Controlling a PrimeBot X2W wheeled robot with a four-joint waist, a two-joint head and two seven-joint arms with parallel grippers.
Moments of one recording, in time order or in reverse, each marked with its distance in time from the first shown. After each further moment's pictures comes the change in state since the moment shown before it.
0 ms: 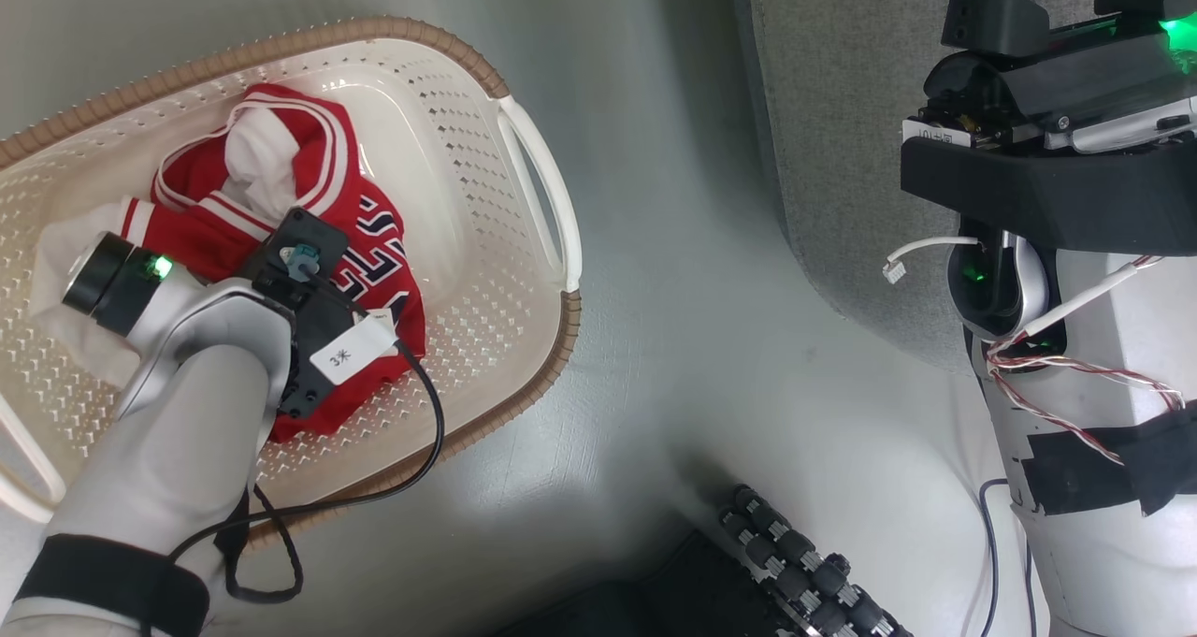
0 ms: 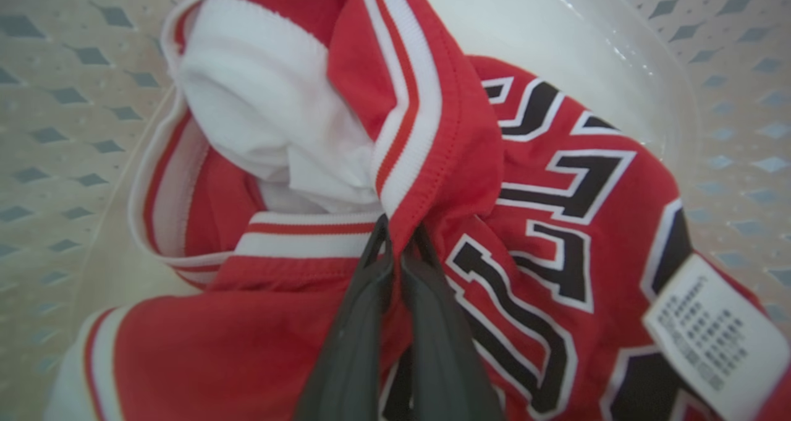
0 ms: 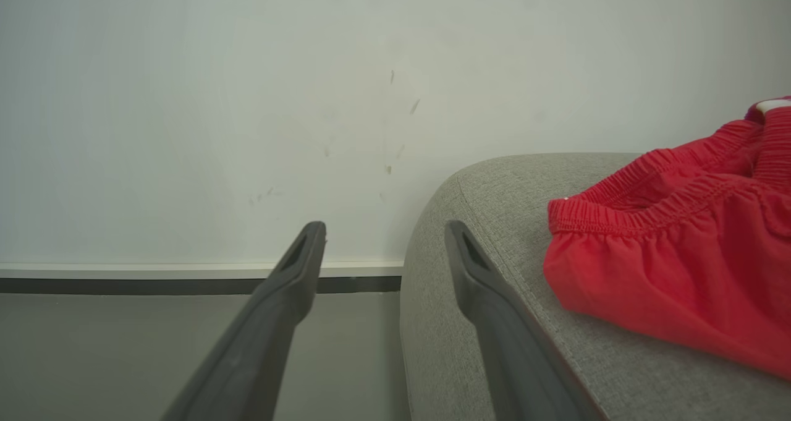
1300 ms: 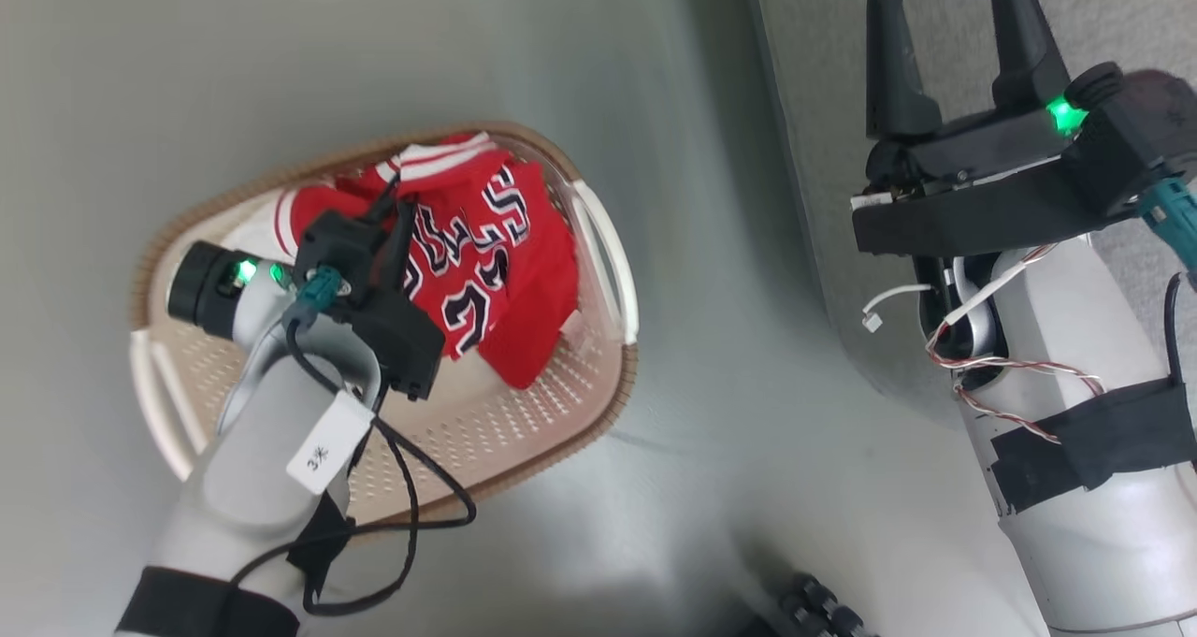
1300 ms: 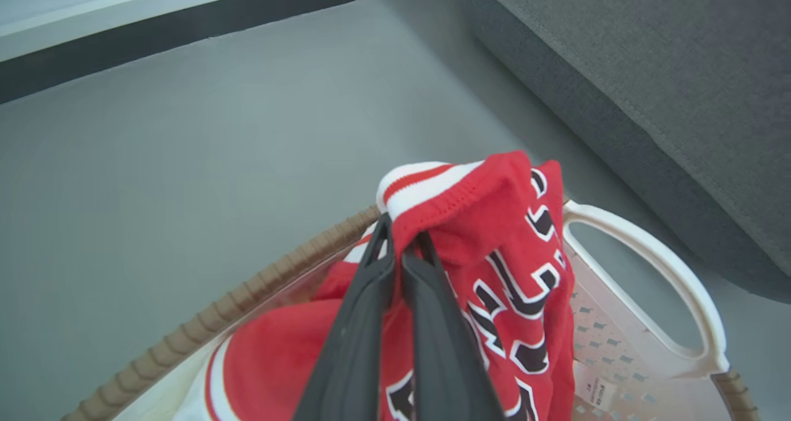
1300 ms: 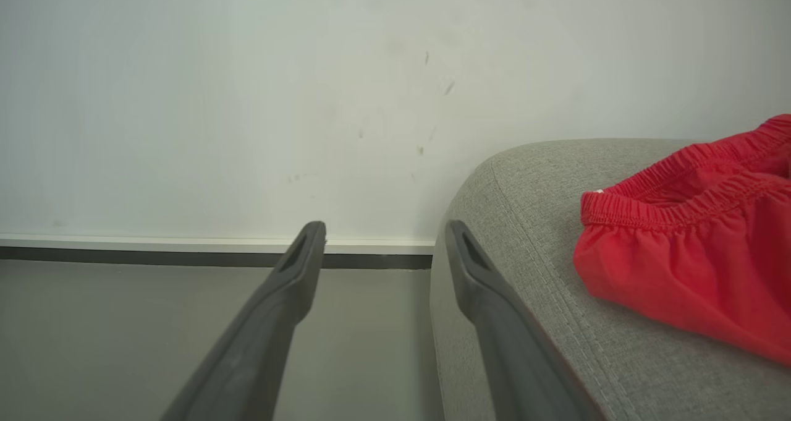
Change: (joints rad) left arm 0.085 -0.134 0.115 -0.152 -0.201 -0.029 -0.350; right arm 0.030 -0.026 0.022 0.280 -0.031 0.088 0.000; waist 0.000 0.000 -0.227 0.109
